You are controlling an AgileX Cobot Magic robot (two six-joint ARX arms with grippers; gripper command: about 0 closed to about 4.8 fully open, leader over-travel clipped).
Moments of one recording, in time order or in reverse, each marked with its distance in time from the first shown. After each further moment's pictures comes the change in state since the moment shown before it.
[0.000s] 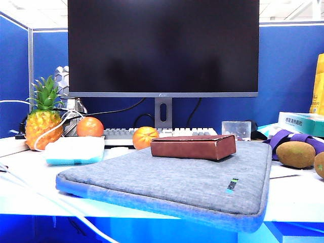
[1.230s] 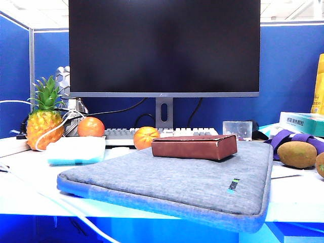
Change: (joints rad) left arm -0.005 -0.253 -0.461 -0.016 -0.167 -0.312; right arm -0.001 -0.143 -0.268 -0.227 0.076 0.206
